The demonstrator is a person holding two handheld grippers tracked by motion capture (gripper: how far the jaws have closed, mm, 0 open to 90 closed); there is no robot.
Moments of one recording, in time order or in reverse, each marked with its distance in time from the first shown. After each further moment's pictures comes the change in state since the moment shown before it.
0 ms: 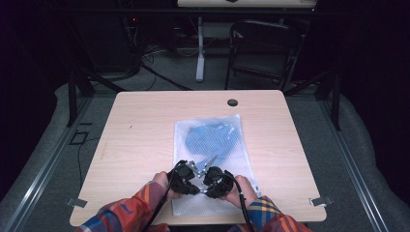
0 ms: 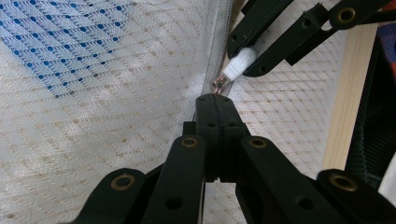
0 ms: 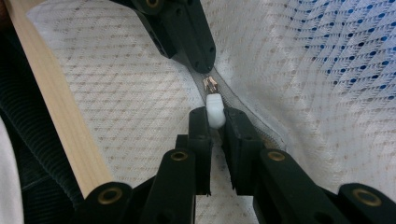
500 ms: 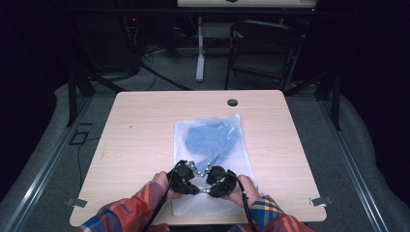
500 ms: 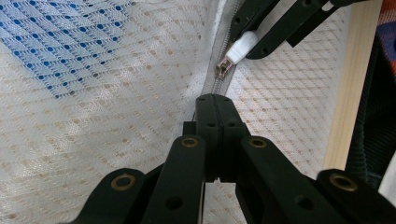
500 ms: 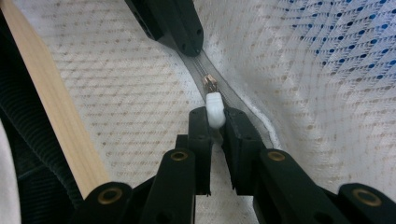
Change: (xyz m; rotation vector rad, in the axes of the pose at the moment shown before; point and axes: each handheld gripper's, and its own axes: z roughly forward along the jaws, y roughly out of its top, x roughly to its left) left arm 0.000 0.000 0.000 0.002 0.000 0.008; right arm -0.005 -0.006 -0.002 0.000 0.002 0.021
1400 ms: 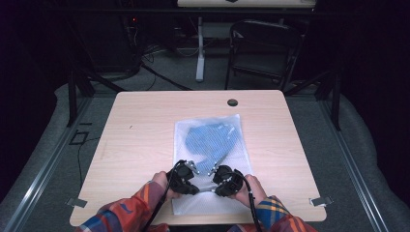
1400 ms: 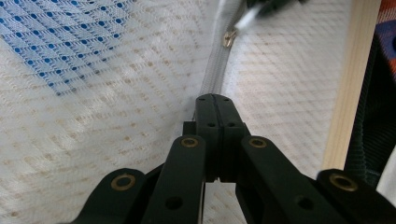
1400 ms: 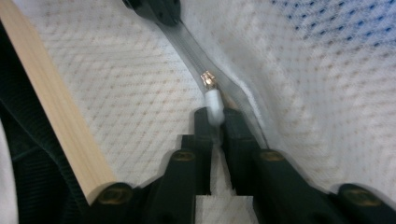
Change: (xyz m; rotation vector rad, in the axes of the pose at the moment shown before) left arm 0.001 -0.001 0.000 -0.005 -0.008 -0.015; right arm -0.009 -0.014 -0.011 0.029 -0.050 0.018
